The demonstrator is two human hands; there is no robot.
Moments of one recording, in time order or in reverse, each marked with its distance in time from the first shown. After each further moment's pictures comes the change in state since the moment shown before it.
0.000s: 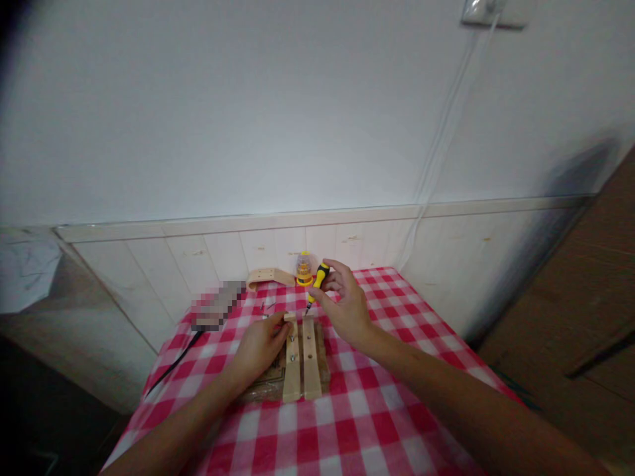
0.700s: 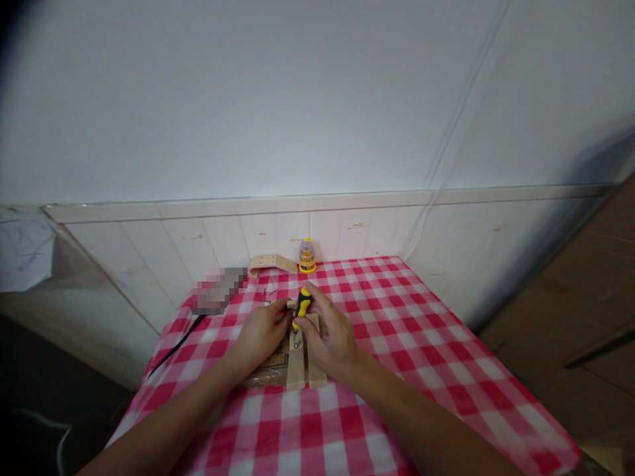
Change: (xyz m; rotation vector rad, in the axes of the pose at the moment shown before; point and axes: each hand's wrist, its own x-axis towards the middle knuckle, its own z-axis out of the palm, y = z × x) left_hand -0.002 0.001 -0.003 0.013 0.011 0.006; right_hand -0.069 0.009 0.022 -0.252 -0.125 -0.160
